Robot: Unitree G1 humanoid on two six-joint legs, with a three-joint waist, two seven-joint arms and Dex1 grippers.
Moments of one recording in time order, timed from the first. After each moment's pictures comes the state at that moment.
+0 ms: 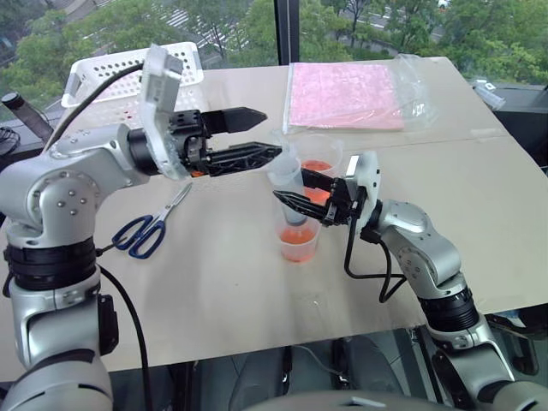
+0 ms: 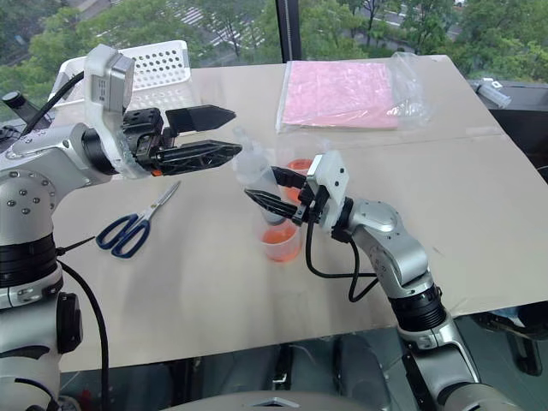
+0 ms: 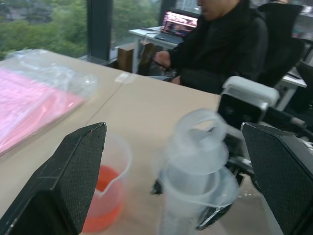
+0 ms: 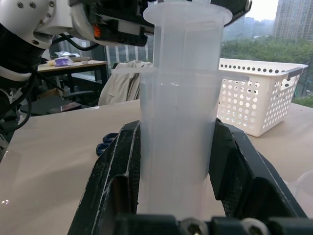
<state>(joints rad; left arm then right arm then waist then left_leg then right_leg) -0.73 0.84 0.18 -0.17 -0.93 0.93 -0.97 -0.48 -0.19 0.22 -0.23 0.46 0.36 0.77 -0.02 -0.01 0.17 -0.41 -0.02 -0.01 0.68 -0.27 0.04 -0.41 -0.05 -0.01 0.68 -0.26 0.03</state>
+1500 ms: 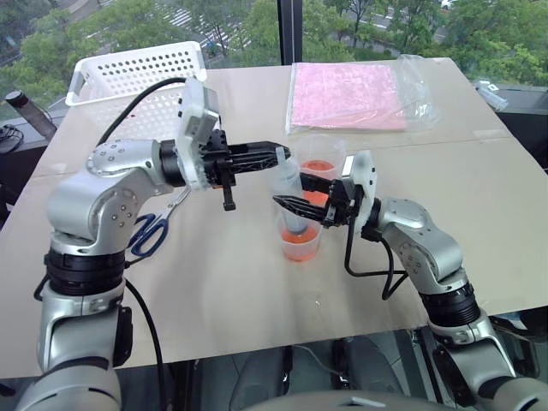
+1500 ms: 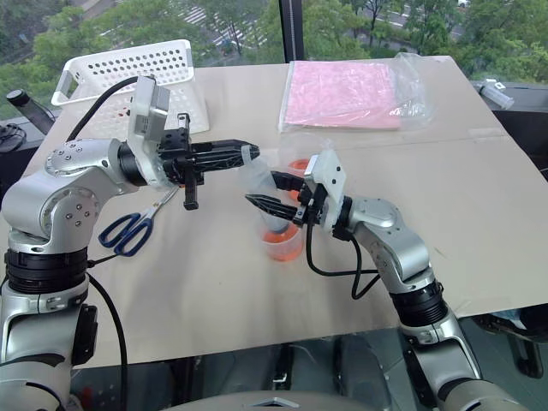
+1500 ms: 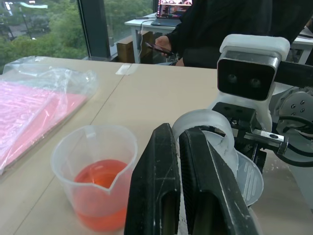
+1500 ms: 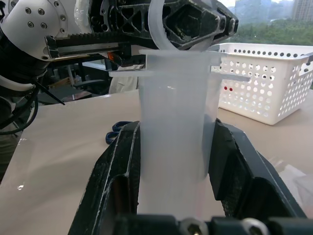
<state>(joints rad) -0.66 0.75 0.07 -0.22 -0.72 0.69 -1.07 -0.51 -0.20 0.21 -0.22 0.46 0.44 0.80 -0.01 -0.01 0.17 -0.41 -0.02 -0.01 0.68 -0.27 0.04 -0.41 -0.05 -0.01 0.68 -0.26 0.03</state>
